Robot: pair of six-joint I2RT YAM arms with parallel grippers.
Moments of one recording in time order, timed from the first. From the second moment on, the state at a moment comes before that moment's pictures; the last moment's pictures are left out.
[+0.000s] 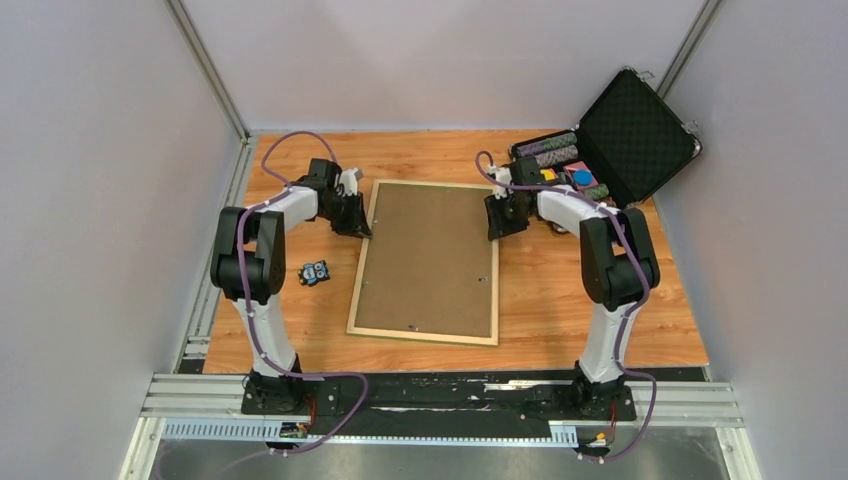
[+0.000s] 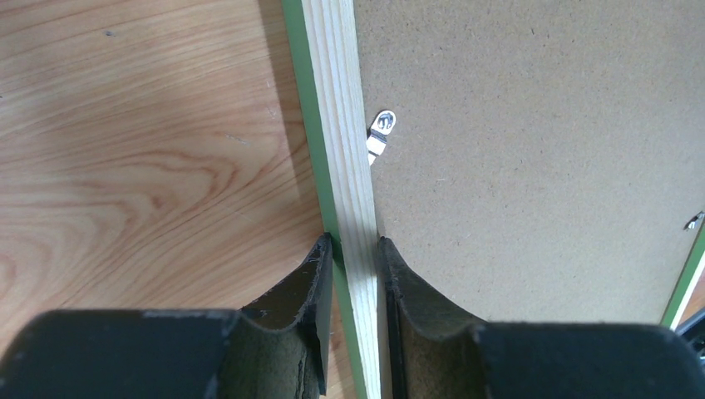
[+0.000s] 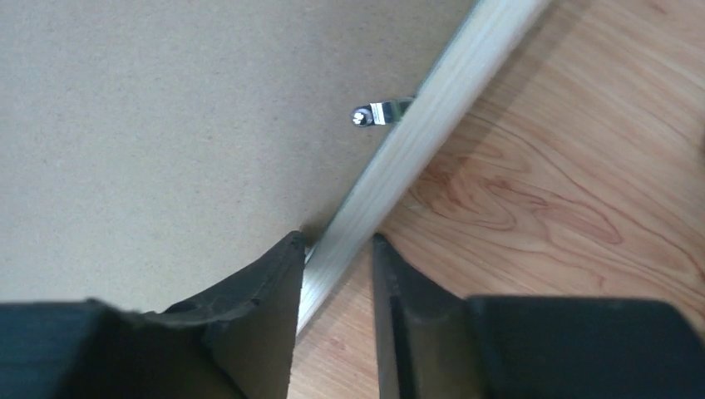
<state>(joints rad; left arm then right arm) -0.13 1.95 1.27 -0.44 0.44 -0.12 0.27 1.96 1.33 -0.48 -0.27 -0.07</state>
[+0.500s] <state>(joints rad) -0.08 1.92 1.23 -0.43 0.42 -0.13 0.27 2.13 1.59 -0.52 -0.33 -0.06</state>
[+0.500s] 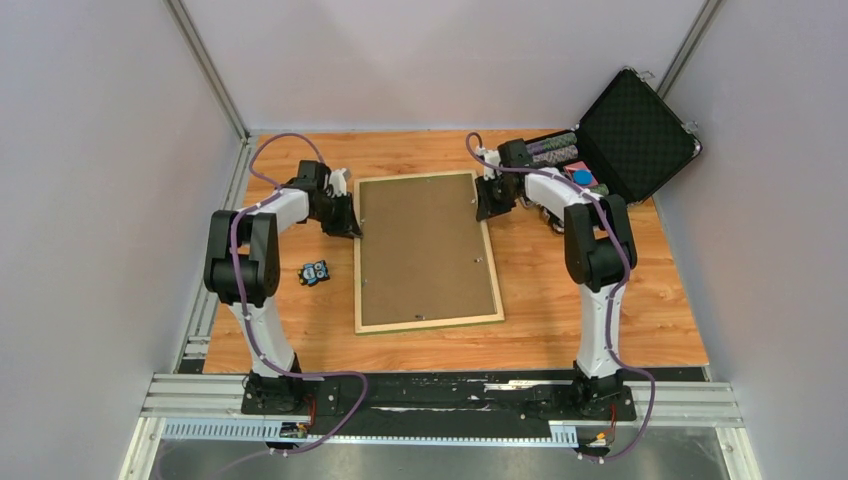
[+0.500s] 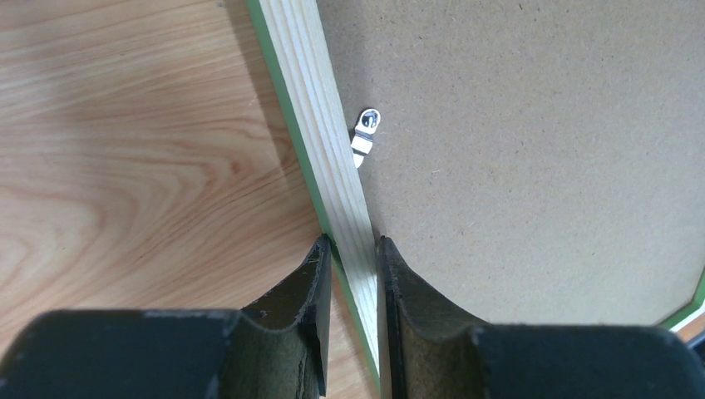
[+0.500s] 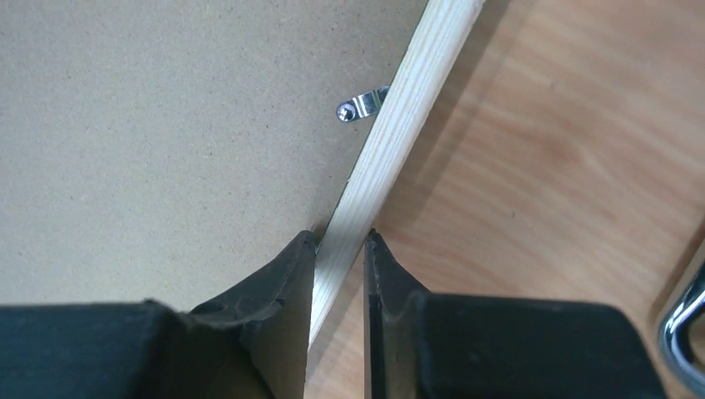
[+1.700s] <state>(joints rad) -0.07 1.88 1.19 -0.39 0.37 -0.14 0.27 1.50 1.24 -0.30 -0.01 -0.11</state>
